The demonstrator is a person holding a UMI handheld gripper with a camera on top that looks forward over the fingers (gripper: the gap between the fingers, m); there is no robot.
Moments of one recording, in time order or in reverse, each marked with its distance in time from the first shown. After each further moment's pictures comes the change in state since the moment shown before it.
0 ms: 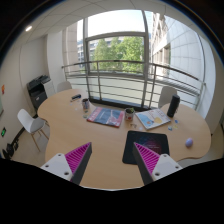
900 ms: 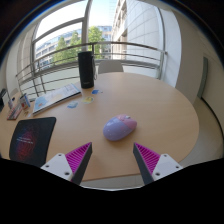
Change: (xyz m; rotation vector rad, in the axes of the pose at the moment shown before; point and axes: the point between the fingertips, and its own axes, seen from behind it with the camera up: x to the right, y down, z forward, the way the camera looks) arm 0.559 0.184 0.188 -0.057 0.360 0.220
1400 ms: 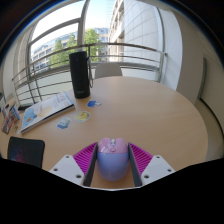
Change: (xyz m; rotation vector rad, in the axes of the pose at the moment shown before) arm -0.008 -0.062 0.087 0.030 0.028 0.021
